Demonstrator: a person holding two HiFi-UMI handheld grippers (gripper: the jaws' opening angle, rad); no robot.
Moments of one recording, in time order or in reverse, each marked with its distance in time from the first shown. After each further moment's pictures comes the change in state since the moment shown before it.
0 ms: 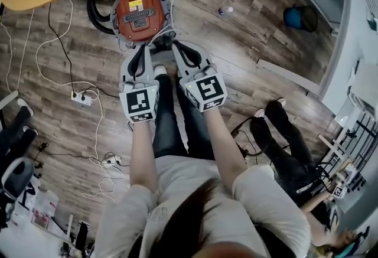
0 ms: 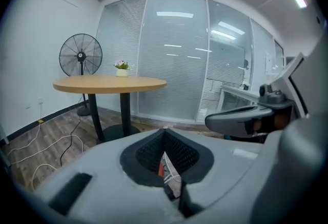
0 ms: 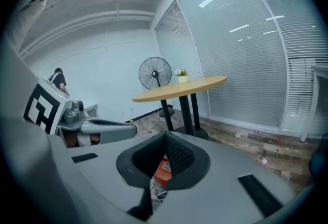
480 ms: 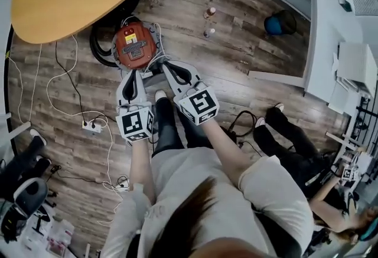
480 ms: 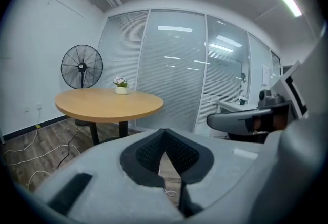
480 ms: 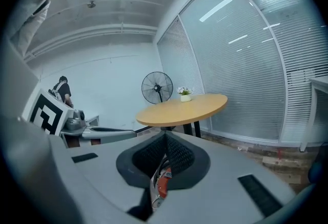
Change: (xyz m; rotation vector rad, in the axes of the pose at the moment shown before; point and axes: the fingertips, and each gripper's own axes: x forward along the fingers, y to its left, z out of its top) left arm -0.057 -0.016 0.099 -0.027 -0.130 -0.021; right arm -0.061 0.023 0.104 -0.010 -0.134 0.002
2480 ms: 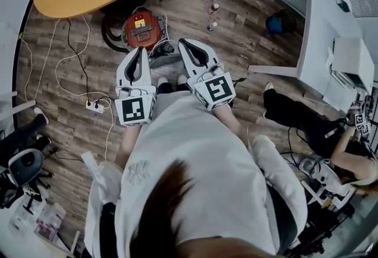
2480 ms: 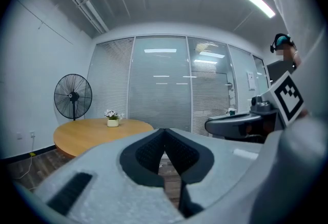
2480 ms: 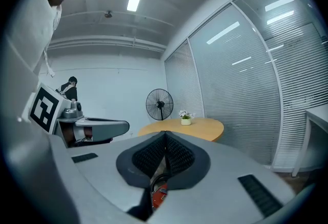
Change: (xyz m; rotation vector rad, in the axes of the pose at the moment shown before) left arm -0.103 -0.070 0.133 0.123 -0.228 -0.056; right arm -0.113 0.034 0.117 -0.124 -0.170 0.002
